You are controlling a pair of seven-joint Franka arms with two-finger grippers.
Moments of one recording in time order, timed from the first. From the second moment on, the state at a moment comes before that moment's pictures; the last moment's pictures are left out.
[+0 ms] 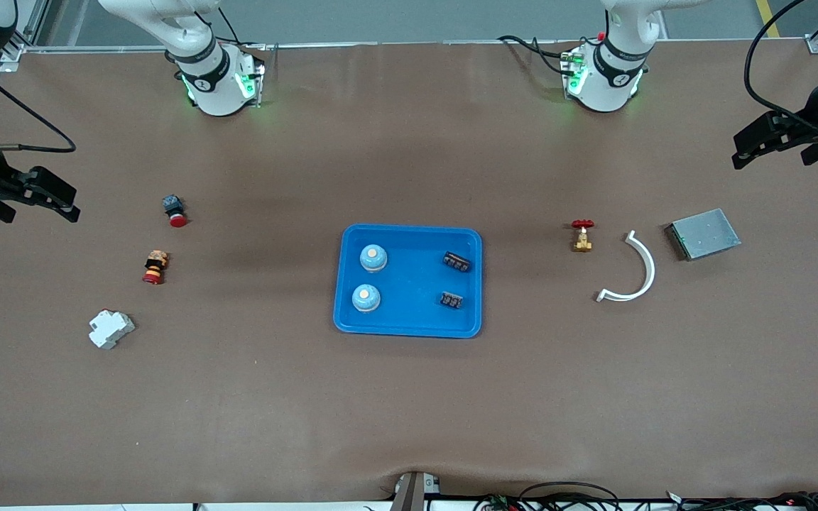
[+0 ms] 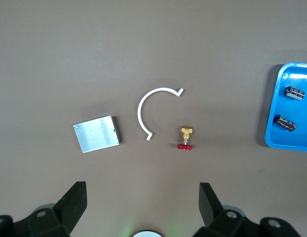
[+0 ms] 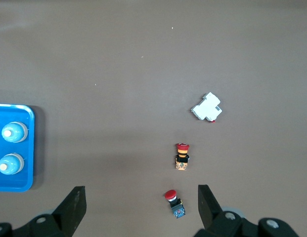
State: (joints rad) left arm 0.09 -0.04 -0.17 -1.52 0.03 1.45 -0.10; right arm 0.03 0.01 -0.02 -1.60 -0.01 1.69 0.01
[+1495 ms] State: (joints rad) left arm -0.06 0.21 -0.32 -1.68 -0.01 1.86 -0.92; right arm 0.15 0.01 -0.01 -1.80 0.04 1.81 0.21
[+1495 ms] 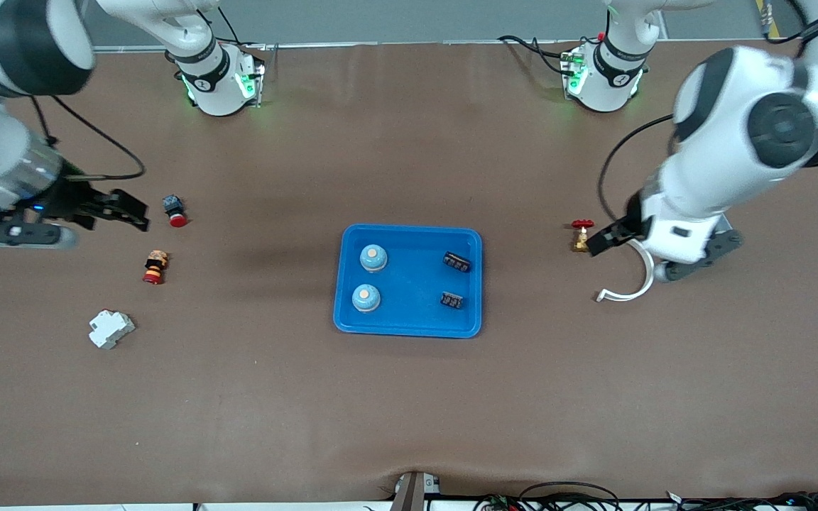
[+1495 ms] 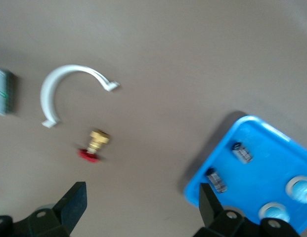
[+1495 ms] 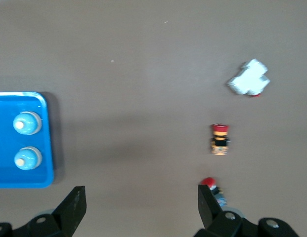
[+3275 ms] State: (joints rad) left arm -0.43 0.72 -0.32 -1.71 0.31 2.32 -1.98; right arm 0.71 0.58 -0.01 -1.81 0.02 2.39 1.00
